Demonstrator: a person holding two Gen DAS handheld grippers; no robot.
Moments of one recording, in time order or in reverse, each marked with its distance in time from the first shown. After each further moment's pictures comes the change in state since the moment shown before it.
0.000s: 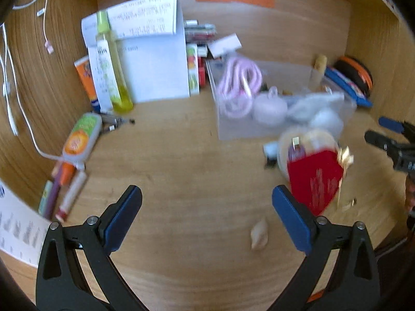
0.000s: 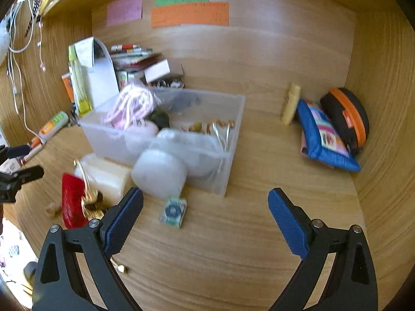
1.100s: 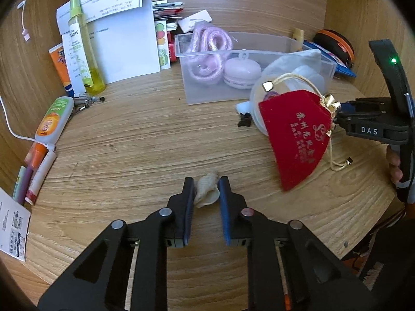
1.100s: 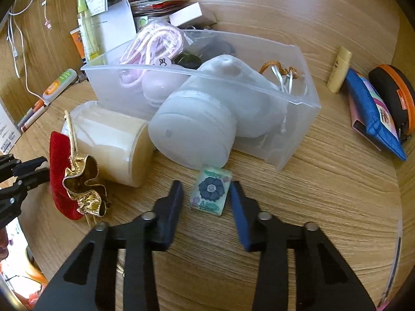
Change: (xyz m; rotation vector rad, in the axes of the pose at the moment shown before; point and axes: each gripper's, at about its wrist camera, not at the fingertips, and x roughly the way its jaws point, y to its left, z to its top) left arm 0.017 -0.020 -0.034 0.062 0.034 -0.086; right arm 0.061 0.031 -0.015 -0.069 0.199 0.117
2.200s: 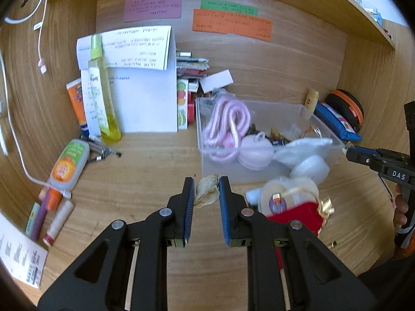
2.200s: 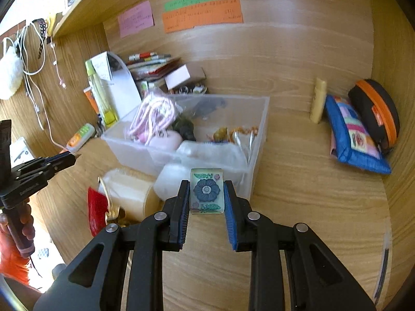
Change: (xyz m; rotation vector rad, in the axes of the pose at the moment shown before) left arm -0.025 0.019 0.071 -0.117 -0.197 0.017; right arm -0.065 -0.042 0.021 0.099 -0.217 0.099
